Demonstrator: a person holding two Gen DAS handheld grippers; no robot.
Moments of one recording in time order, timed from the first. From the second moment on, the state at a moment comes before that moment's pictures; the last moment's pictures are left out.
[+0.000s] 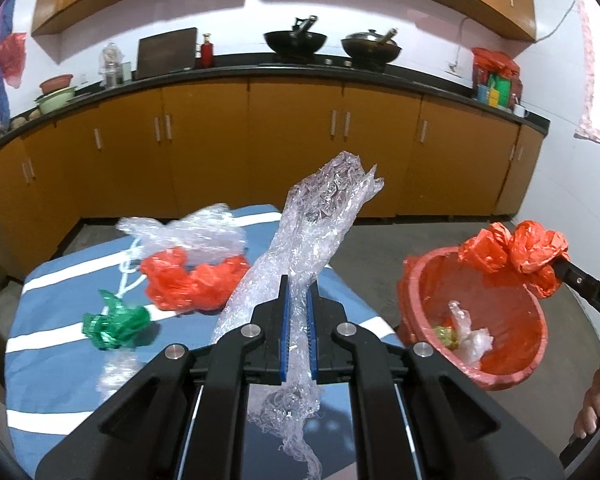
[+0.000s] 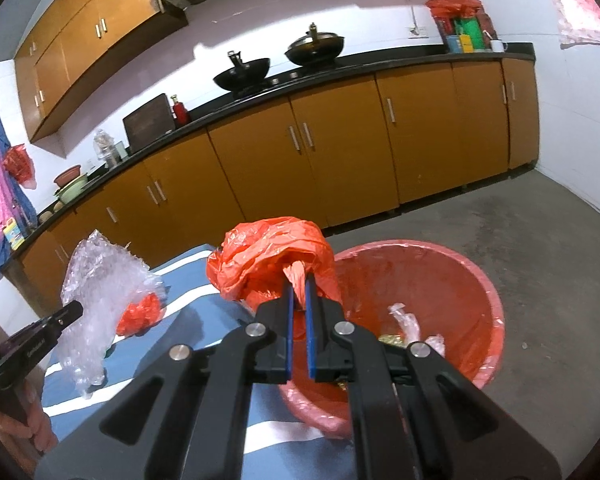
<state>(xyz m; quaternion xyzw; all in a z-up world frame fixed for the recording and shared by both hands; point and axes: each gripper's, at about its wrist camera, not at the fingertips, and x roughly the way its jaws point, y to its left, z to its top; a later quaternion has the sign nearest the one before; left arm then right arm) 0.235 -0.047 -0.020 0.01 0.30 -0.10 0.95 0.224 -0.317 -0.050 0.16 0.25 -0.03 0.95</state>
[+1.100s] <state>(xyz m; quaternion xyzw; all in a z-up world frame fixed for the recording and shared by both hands) 0.255 -0.225 -0.067 0.04 0.34 -0.26 0.91 0.230 -0.420 -0.093 0.22 0.25 -0.15 0.93</state>
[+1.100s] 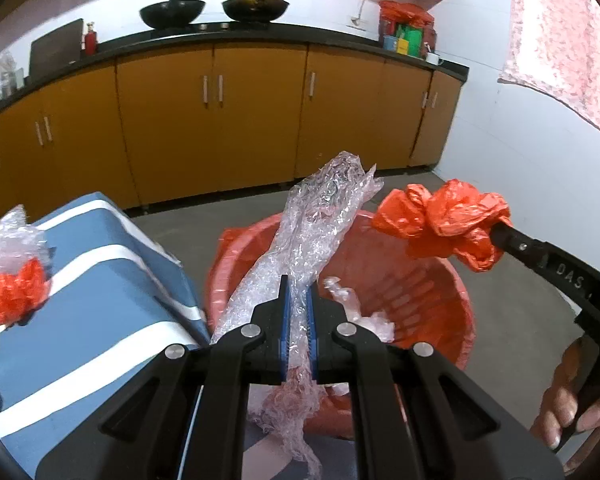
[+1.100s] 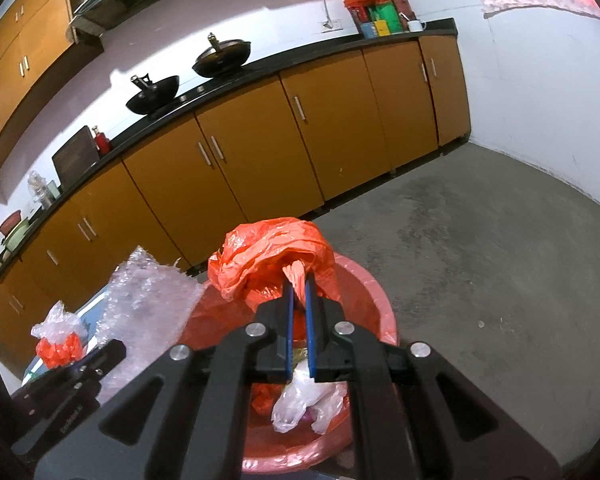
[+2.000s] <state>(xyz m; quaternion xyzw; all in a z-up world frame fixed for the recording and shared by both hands) 0.236 -0.069 -0.072 0.02 0.32 -0.09 0.94 0.239 -0.360 -0.079 0.17 0.27 -0.09 0.94</state>
